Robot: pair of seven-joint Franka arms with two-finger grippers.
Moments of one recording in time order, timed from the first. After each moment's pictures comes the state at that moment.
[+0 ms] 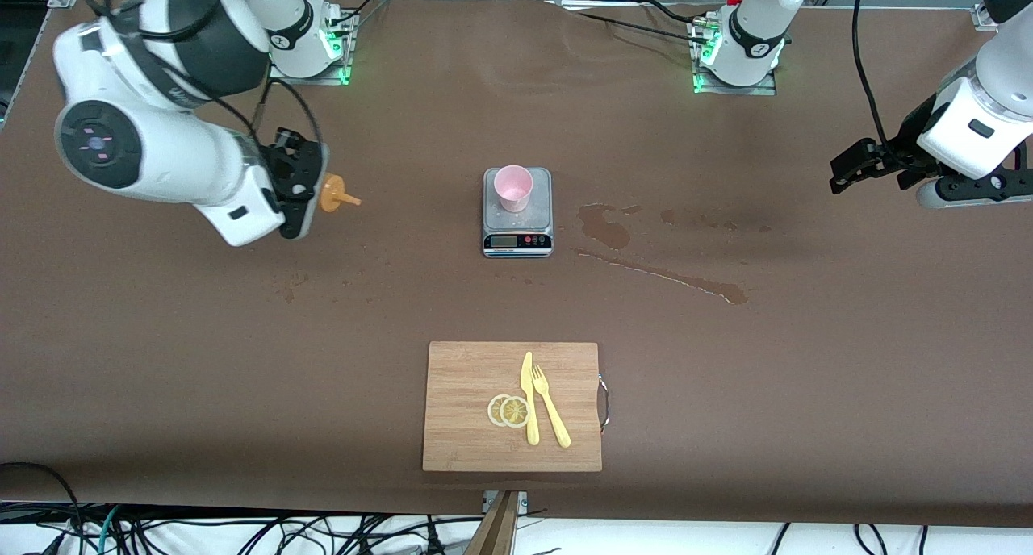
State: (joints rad) left arm -0.04 -0.01 -0.05 -1.67 -0.02 1.63 -0.20; right arm 0.08 0.29 0.23 -1.47 0.11 1.43 -0.95
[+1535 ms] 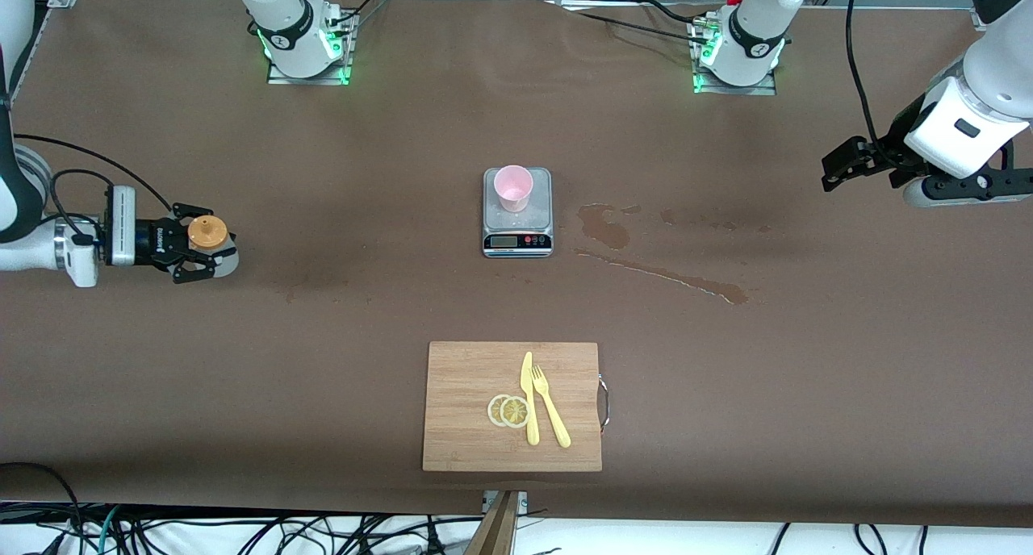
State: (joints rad) left arm -0.04 -0.01 -0.06 -1.67 -0.02 1.63 -0.20; right arm -0.35 0.53 0.05 -1.75 0.80 1.61 -2.33
